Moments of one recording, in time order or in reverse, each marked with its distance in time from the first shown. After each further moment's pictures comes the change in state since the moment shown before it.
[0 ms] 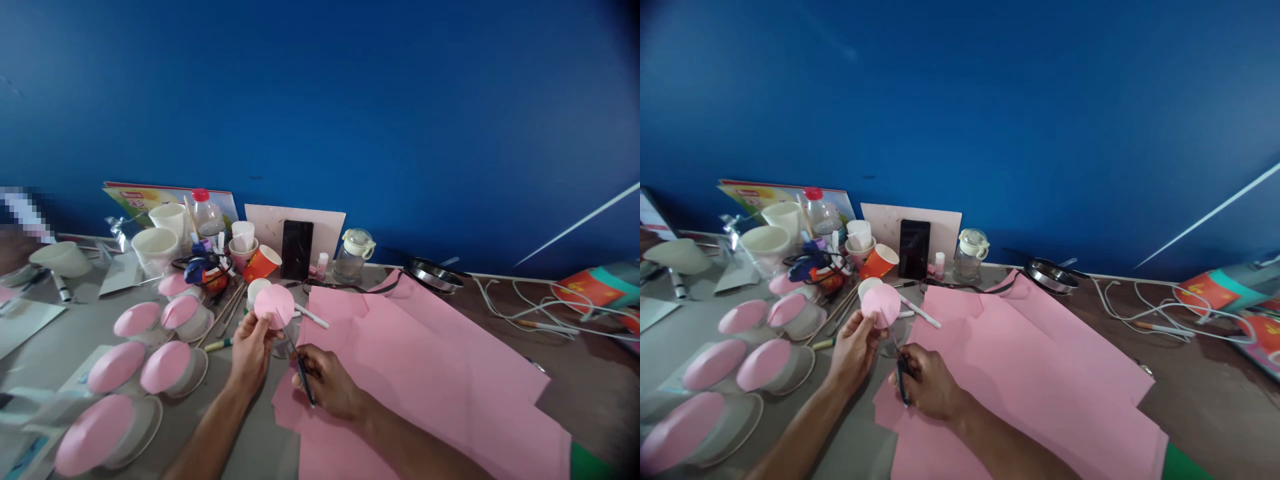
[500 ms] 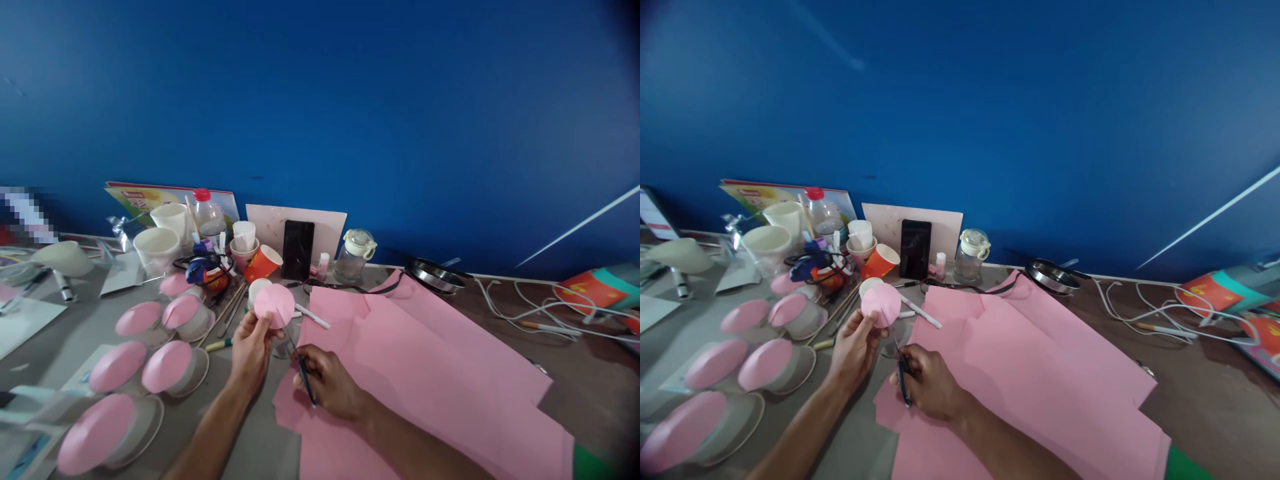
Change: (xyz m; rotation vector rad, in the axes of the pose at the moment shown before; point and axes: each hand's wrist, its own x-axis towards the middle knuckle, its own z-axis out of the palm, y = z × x) left_hand 0.001 0.002 0.001 0.020 0.006 0.017; right_hand 0.000 -0.004 -0.001 -0.011 -0.011 0.021
